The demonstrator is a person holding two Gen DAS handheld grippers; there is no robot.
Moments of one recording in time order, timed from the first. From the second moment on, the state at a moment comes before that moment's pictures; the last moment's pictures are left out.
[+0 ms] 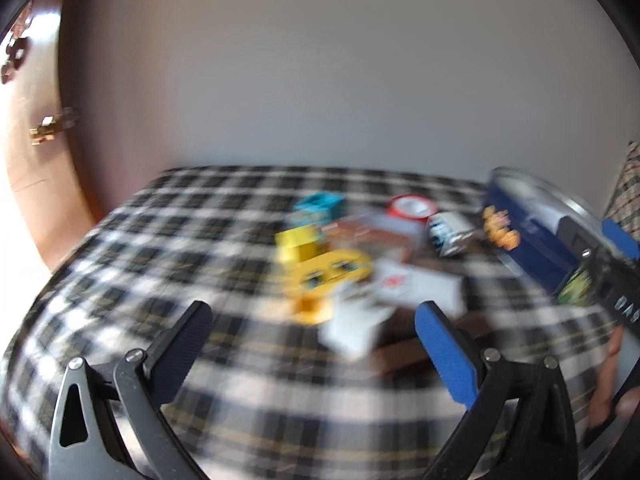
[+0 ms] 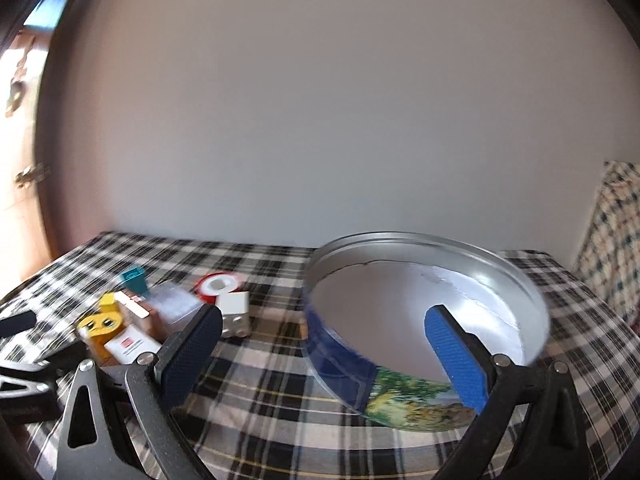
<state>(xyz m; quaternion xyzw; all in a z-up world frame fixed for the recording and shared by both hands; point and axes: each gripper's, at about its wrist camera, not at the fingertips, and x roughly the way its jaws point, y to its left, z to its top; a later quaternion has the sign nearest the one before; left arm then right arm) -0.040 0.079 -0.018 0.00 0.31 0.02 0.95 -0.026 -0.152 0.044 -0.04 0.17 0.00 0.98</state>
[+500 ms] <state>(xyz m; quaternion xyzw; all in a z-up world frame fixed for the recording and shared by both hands) -0.077 0.146 -0.037 0.00 0.35 0.05 0.94 0.014 -0.079 -0.002 -0.08 0.37 0.23 0.90</state>
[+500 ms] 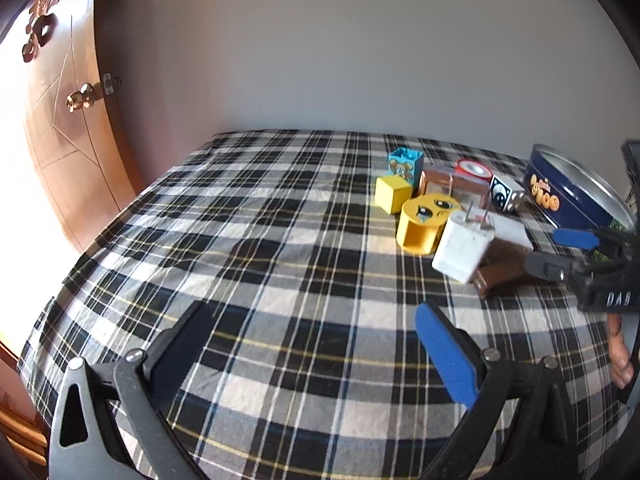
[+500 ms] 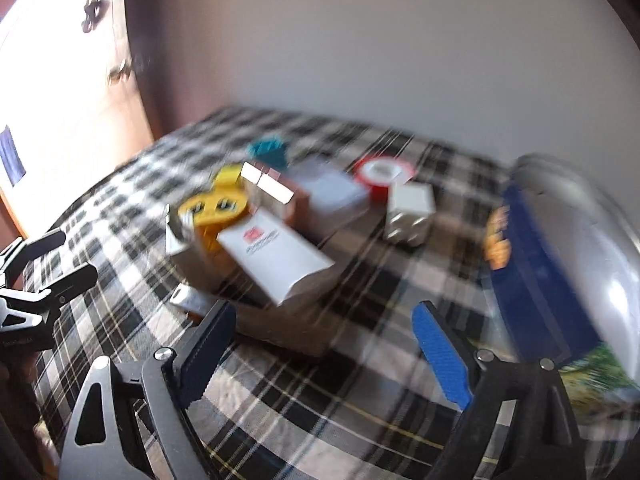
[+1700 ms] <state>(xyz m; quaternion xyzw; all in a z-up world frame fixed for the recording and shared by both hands) -0.062 0.109 -0.023 -0.04 0.35 -0.03 0.94 -0.023 -0.078 0.009 -0.09 0.36 0.38 0.85</state>
